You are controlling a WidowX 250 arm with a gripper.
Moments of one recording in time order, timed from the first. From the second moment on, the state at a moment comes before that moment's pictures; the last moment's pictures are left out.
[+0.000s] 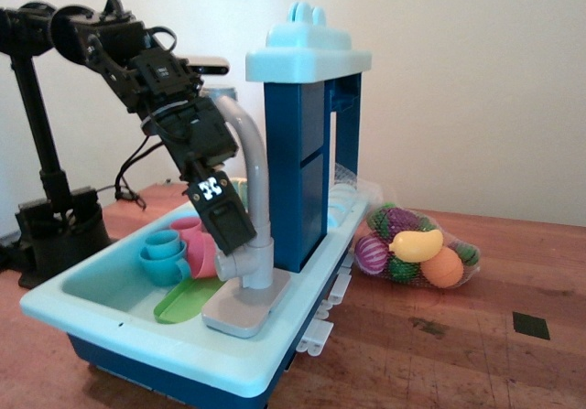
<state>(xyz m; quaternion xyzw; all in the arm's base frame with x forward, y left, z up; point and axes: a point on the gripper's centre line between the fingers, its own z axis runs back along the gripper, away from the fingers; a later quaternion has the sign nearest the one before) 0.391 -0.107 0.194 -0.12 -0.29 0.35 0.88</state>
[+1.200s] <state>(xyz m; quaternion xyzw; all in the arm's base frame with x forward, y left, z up) 0.323 -0.129 0.172 -0.11 -0.28 0.39 0.87</state>
